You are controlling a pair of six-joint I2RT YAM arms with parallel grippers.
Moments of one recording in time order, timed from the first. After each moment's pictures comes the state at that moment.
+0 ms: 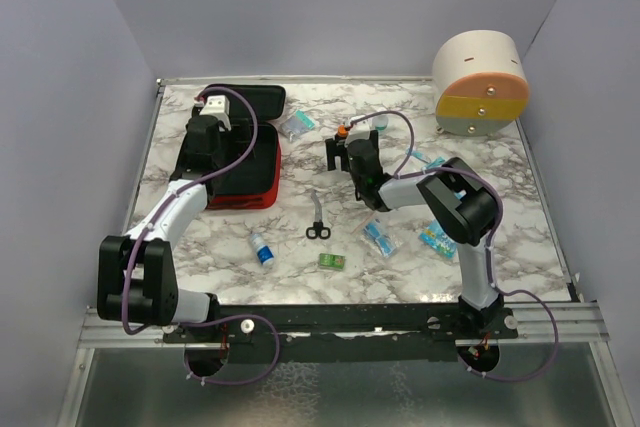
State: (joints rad) left arm -0.11 1.37 0.86 0.05 -0.05 -0.16; right arm 0.67 2.07 1.06 0.73 0.43 0.10
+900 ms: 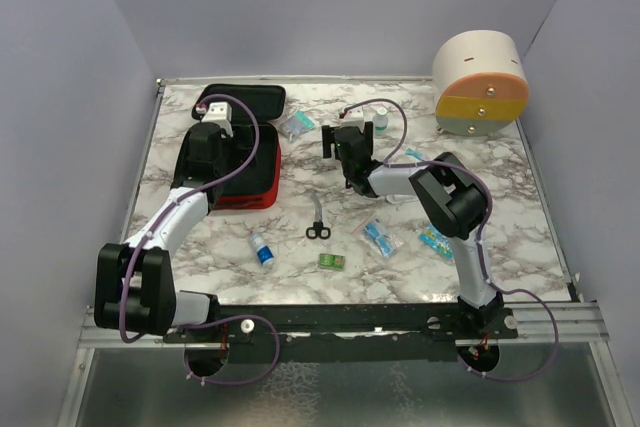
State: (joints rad) left arm -0.13 1.33 0.80 0.07 -0.05 -0.17; right arm 0.67 2.17 1.26 0.58 0.54 0.17
